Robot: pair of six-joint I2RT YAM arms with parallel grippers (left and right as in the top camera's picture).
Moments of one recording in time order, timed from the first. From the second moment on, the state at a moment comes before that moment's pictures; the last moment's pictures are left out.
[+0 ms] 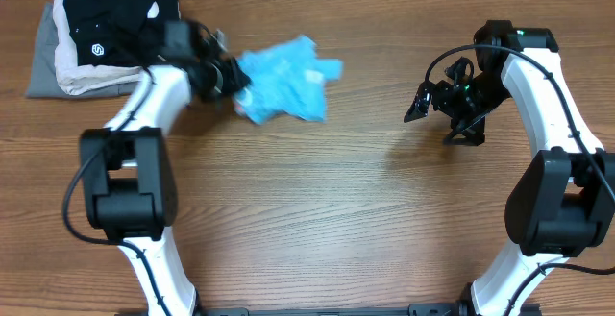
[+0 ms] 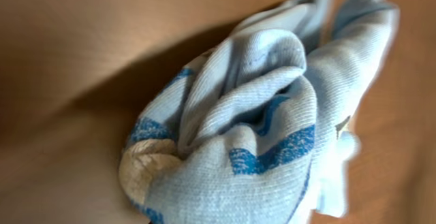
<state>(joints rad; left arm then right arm) 0.01 2.11 1.57 -0.55 0.47 -0.30 -0.05 1.97 1.66 -1.41 -0.46 0.21</state>
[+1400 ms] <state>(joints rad) 0.24 2.14 2.24 -0.80 0.36 -0.08 -0.05 1.97 1.66 -1.42 -0.45 0.21</state>
